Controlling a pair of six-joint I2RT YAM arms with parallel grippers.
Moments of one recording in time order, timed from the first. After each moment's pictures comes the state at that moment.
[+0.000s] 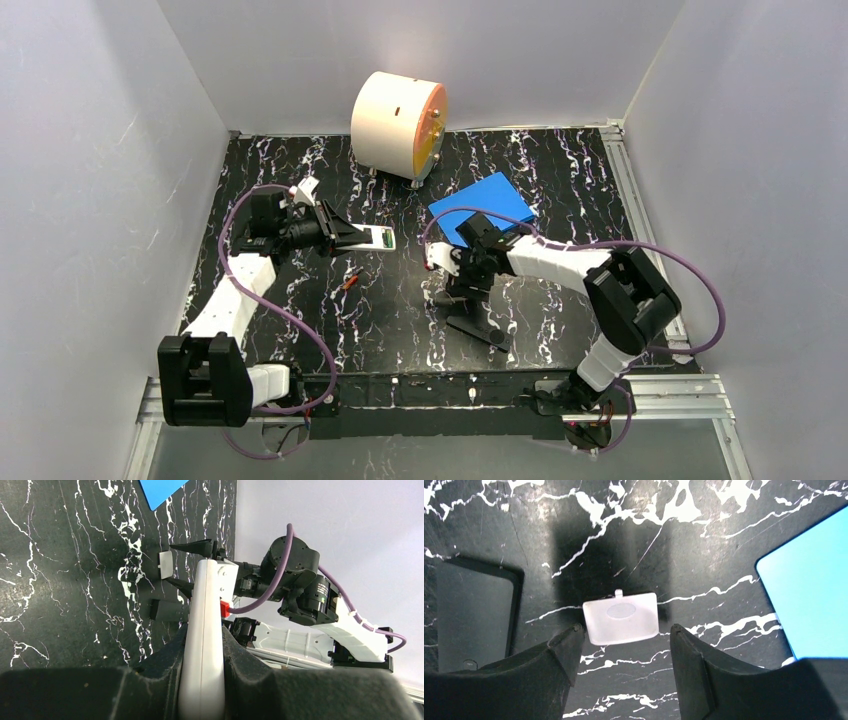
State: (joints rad) left arm -0.03 1.21 0.80 -0.26 0.94 -0.79; right arm 0.74 1.67 0.98 -0.48 -0.20 -0.72
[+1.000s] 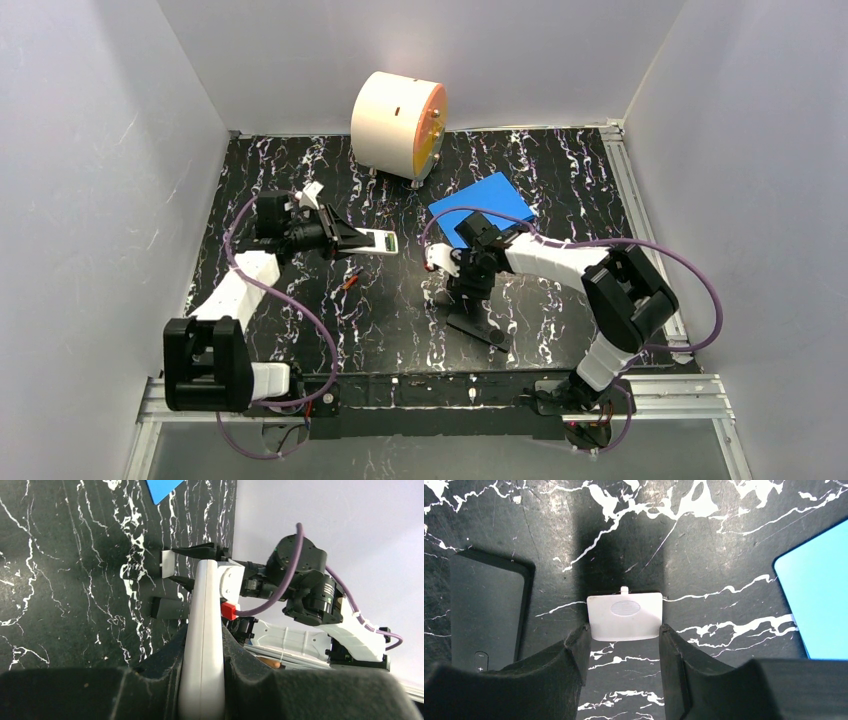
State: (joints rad) left arm -0.03 1.26 0.77 -0.19 0.98 -0.81; right arm 0.74 1.67 0.99 -0.52 -0.22 -0.73
